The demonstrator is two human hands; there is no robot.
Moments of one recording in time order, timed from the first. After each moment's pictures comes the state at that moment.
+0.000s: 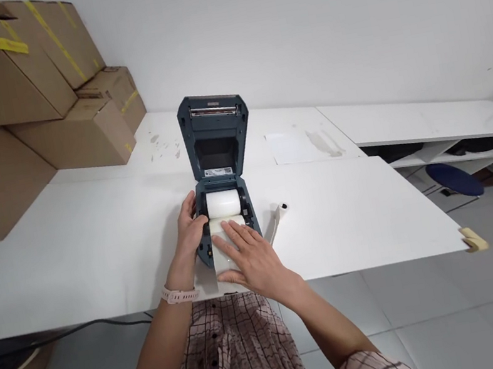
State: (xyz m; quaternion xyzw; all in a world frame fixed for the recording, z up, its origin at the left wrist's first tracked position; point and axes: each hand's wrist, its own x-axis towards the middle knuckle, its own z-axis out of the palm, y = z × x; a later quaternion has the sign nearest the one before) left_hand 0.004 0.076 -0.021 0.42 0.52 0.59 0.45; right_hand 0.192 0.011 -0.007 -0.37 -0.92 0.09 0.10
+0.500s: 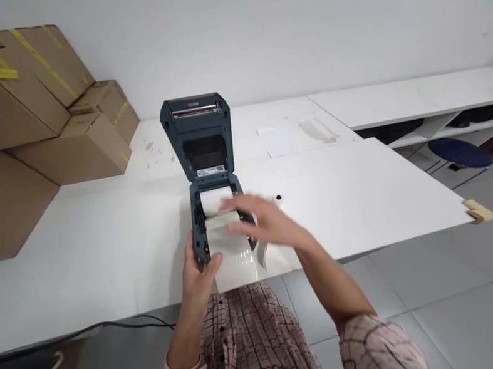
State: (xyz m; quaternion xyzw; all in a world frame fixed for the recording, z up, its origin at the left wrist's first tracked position) left_hand 0.016 -0.032 -0.036 0.40 0.55 0.52 0.53; right_hand 0.222 0.058 0.045 -0.32 -0.86 0.24 0.33
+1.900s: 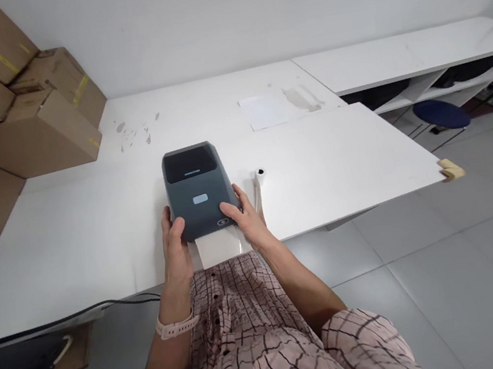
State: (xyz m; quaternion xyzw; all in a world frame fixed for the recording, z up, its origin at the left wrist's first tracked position) left_hand 0.025 -0.012 -0.020 0.31 0.52 0.59 0.52; right_hand 0.188 0.008 -0.027 -0.46 -0.33 0.64 0.52
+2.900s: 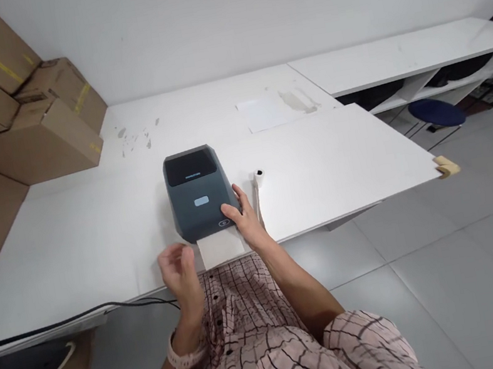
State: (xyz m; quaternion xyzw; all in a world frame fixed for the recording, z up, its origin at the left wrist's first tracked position) left_hand 0.026 -0.059 -0.043 0.37 0.63 0.61 0.29; right_hand 0.182 0.010 -0.035 -0.46 -0.36 0.60 0.55
